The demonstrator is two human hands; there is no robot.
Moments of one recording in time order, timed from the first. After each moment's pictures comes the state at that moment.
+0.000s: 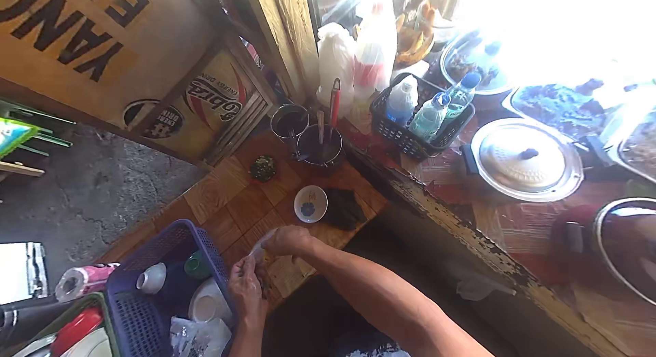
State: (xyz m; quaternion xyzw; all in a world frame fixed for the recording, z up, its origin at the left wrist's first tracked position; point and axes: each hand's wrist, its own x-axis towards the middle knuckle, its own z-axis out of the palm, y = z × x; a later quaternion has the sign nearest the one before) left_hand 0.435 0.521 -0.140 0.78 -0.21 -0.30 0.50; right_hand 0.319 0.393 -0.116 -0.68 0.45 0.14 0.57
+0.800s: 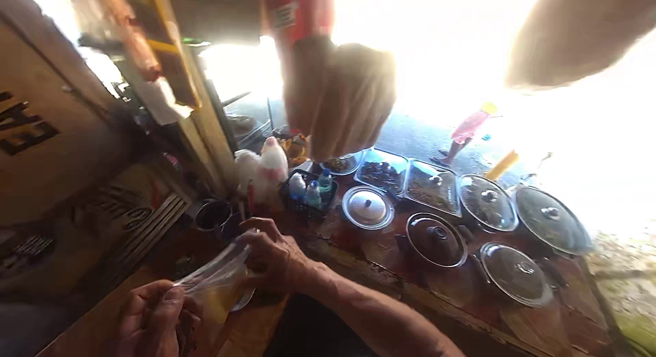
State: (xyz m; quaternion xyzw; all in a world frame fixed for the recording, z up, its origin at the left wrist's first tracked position) left_hand 0.358 0.493 0.115 0.46 -0.59 -0.36 0.56; right_hand 0.143 0.447 0.073 -0.78 0.33 -0.48 0.23
